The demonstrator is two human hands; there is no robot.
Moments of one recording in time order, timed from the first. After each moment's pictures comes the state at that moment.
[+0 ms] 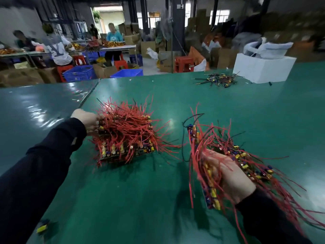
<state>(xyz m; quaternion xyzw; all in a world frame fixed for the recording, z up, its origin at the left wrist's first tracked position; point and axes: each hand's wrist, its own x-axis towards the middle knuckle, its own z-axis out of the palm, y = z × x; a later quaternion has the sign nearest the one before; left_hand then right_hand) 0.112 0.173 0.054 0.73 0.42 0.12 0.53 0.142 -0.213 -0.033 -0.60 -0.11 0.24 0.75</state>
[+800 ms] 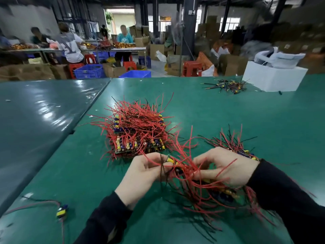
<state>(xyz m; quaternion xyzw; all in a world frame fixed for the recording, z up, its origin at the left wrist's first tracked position) 0.017 -0.014 -0.002 0.67 0.06 0.13 0.73 0.146 -0.192 0.037 -0.79 -0.53 0.20 0.23</state>
